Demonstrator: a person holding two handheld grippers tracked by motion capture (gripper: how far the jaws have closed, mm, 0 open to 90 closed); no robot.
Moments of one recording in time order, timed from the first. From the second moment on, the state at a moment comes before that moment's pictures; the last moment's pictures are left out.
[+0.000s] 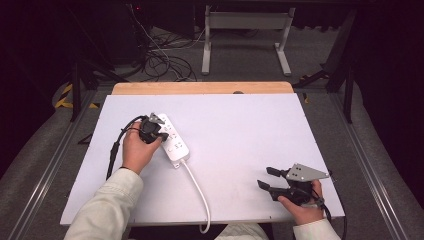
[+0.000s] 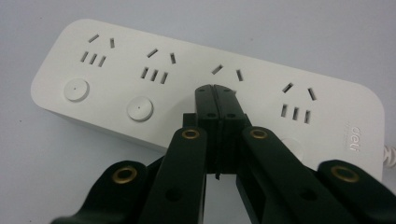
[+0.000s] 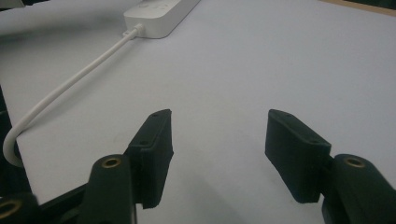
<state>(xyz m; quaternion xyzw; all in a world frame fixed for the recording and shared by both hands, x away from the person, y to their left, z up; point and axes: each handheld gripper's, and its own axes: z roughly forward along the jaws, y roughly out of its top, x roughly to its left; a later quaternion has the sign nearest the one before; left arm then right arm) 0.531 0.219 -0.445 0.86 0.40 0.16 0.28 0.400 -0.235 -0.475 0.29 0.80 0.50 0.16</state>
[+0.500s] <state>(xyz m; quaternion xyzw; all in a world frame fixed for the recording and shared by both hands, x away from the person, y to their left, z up) 0.531 0.216 -0.445 0.85 0.41 0.16 0.27 0.400 -0.235 -0.475 0.29 0.80 0.50 0.16</state>
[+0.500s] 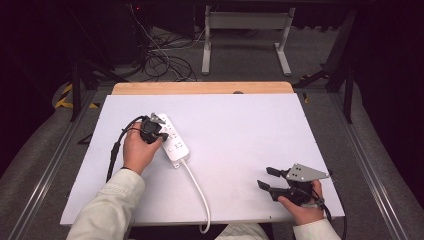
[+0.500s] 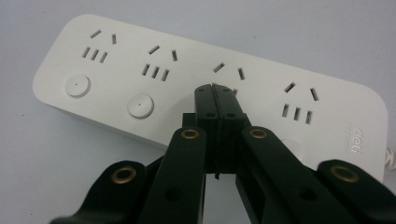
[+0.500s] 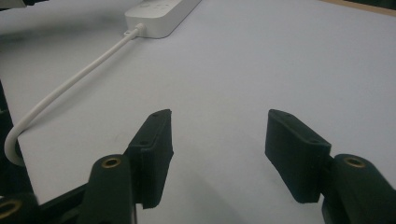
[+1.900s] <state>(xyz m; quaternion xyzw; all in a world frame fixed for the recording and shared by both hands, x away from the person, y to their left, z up) 0.527 0.222 -0.428 0.83 0.42 0.19 0.32 0.401 -0.235 -0.477 0.29 0.80 0.50 0.16</state>
